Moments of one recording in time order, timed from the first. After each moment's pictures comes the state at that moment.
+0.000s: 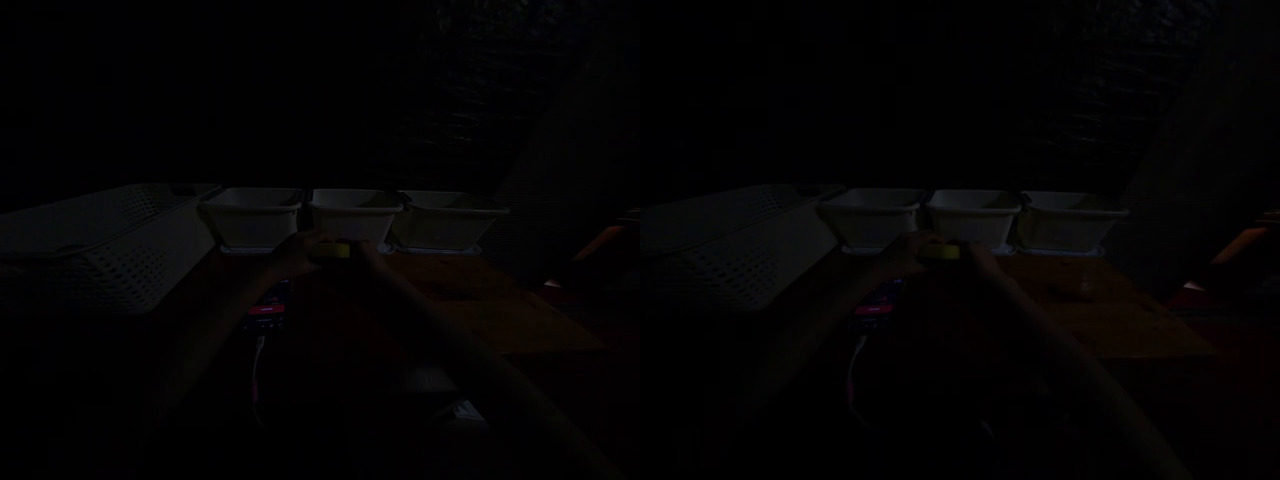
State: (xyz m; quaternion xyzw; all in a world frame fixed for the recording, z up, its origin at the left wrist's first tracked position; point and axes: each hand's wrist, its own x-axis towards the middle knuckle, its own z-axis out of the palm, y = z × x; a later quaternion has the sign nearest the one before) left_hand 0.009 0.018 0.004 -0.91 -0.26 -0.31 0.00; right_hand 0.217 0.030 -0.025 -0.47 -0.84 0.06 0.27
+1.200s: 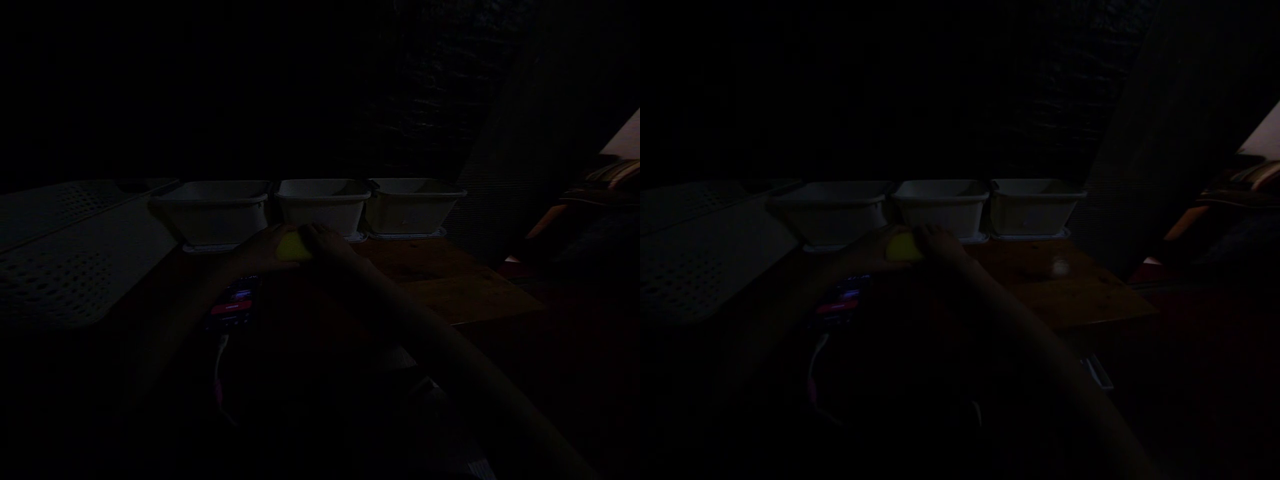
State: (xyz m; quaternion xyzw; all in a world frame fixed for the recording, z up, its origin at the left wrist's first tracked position) left_hand 0.007 0.023 0.000 -0.91 -0.36 -0.21 -0.01; right_hand 0.207 0.031 -0.025 -0.43 -0.88 -0.09 0.20
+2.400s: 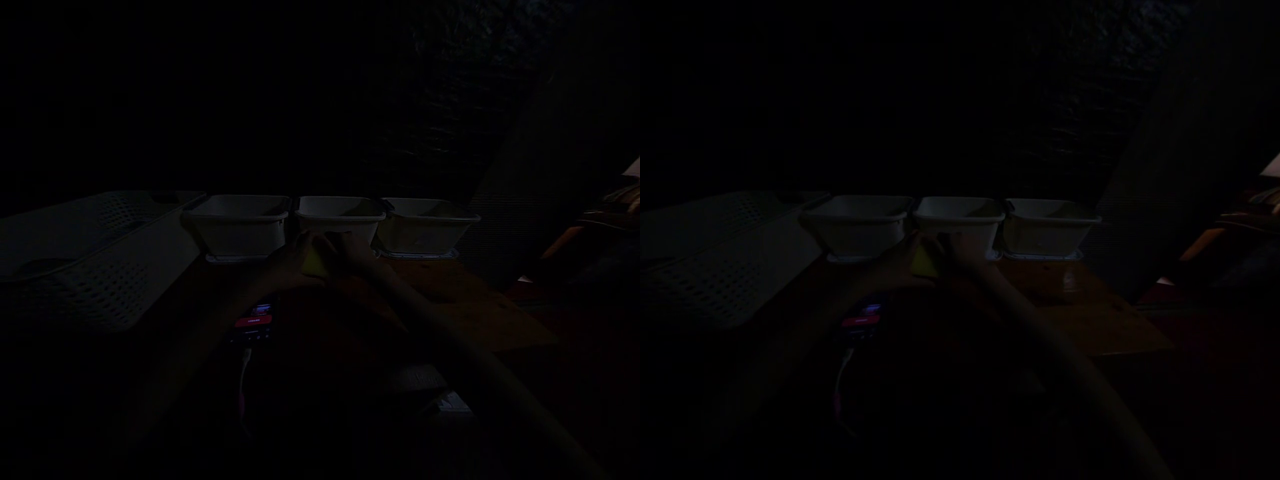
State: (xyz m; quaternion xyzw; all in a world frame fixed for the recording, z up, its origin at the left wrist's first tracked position) left_hand 0.016 0.010 0.011 -0.91 -0.34 -0.25 -0.01; right_hand 0.210 0.022 0.017 -0.51 -0.82 -0.07 0.26
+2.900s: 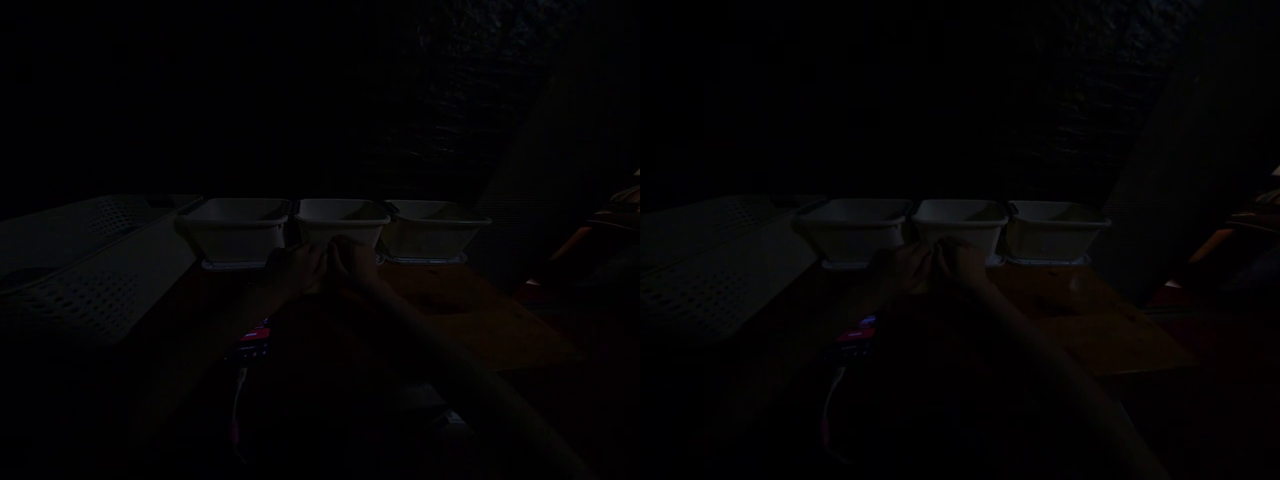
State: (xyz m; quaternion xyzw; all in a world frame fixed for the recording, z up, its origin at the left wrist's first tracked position) left_hand 0.044 -0.014 0.029 -0.85 -0.45 -0.19 0.20; right_hand 0.201 0.007 0.007 -0.45 -0.80 -0.11 0.38
